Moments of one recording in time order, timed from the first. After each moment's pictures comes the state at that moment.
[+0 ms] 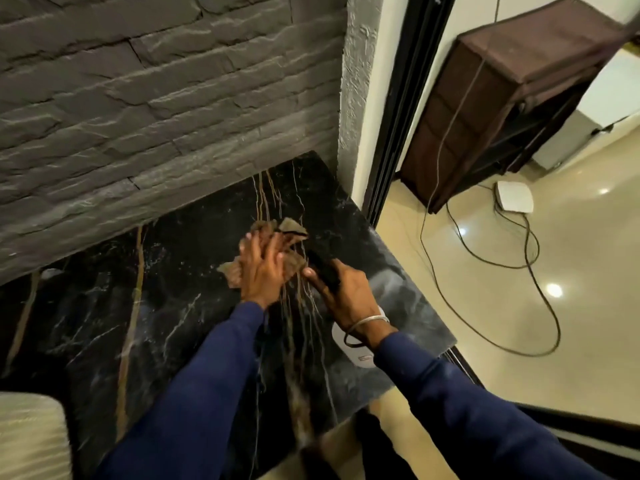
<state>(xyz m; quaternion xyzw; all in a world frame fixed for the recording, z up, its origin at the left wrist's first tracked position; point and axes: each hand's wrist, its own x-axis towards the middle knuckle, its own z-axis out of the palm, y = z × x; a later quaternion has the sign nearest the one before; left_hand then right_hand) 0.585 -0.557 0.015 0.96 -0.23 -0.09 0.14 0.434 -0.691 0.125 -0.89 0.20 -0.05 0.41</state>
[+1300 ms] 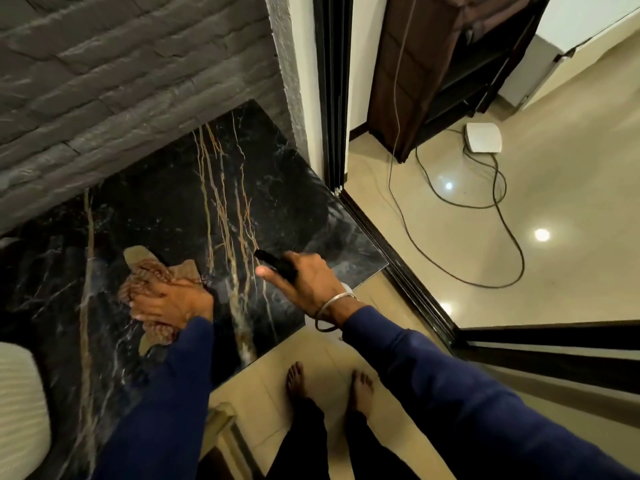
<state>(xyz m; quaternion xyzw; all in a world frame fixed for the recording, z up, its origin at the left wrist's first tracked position) 0.458 -0.488 -0.017 0.95 0.24 0.01 0.18 0.303 -0.705 0.132 -0.87 0.13 0.03 0.47</state>
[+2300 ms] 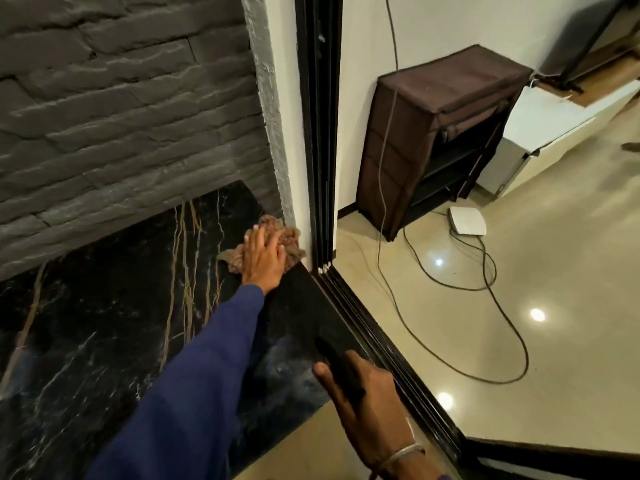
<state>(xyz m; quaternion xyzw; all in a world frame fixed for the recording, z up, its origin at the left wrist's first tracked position) 0.556 -0.753 -0.006 0.93 -0.30 0.01 0.19 0.230 -0.778 0.110 -0.84 0.23 -0.11 0.48</state>
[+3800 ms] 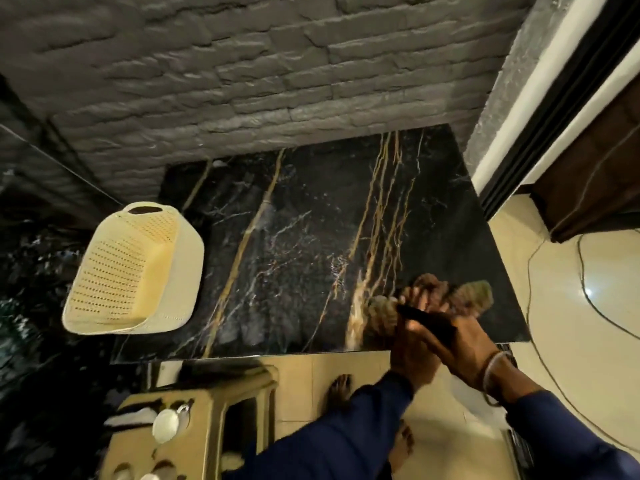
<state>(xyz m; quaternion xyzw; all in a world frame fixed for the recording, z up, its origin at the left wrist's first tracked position) 0.270 -0.589 0.035 0.90 -0.10 -0.23 0.35 0.266 -0.694 0.141 -0.92 -0.09 0.06 0.38</state>
